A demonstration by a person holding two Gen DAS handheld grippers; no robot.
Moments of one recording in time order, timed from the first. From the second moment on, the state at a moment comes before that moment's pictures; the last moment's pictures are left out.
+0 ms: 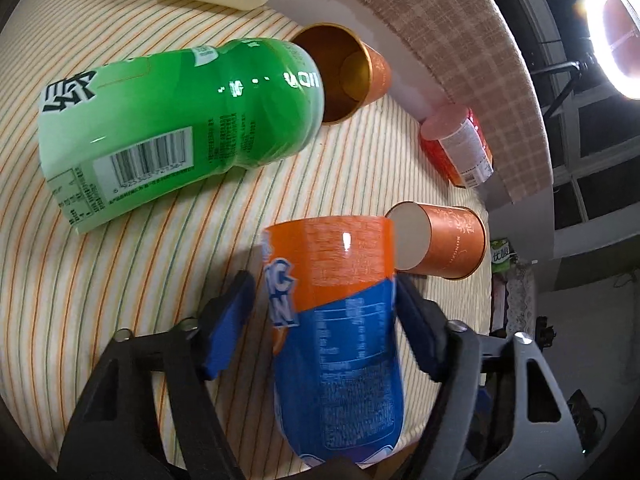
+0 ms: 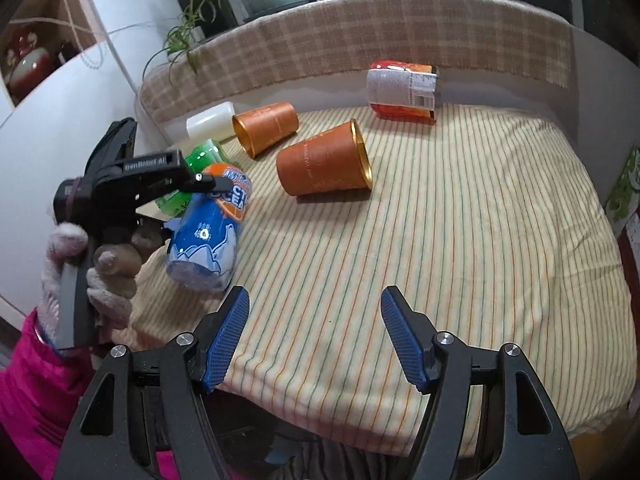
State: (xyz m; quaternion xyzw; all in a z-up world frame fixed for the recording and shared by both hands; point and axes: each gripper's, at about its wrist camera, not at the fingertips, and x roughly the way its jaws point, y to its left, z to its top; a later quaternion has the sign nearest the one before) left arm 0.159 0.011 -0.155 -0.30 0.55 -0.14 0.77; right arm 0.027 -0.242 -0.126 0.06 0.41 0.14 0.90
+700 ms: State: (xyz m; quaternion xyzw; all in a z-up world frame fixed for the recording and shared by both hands) left arm 0.117 -0.042 -0.096 -0.14 0.45 -0.17 0.86; right arm 0.023 -0.258 -0.129 0.07 0.39 0.11 0.91
